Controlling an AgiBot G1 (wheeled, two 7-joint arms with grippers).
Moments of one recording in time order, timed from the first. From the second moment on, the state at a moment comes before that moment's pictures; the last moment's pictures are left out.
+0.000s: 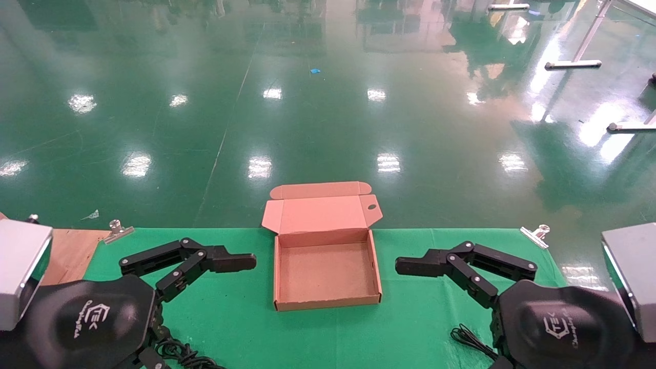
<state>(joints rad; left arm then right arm) -1.08 0.61 0.28 -1.28 0.73 1.49 -0.19 1.07 -0.61 -0.28 1.28 -0.73 -1.50 0.19</state>
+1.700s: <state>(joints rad) -1.37 0.77 0.58 -0.74 1.40 1.48 0.09 1.39 -0.81 -0.61 0.98 -1.53 -1.49 -0.01</state>
